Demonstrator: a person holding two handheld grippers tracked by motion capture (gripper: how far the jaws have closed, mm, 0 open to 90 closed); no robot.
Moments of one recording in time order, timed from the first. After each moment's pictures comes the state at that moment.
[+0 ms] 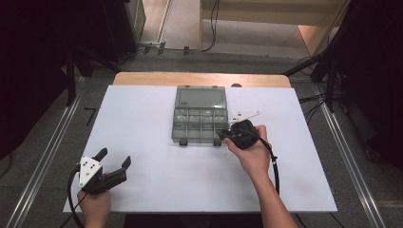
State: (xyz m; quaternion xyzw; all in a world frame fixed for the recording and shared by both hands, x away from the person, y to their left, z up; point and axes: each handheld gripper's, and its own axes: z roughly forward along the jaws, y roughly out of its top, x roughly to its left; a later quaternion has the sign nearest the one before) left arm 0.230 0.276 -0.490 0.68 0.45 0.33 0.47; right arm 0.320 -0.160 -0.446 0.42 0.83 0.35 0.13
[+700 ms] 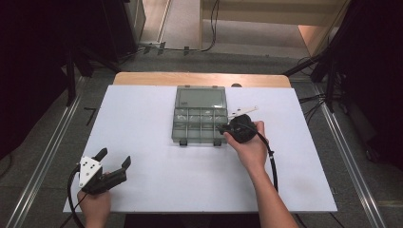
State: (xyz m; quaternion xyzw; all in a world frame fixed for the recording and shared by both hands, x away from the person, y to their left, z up) left arm 0.230 0.276 -0.490 0.68 0.45 0.33 0.47; right arm 0.345 -0.161 -0.459 0.44 0.82 0.35 0.14
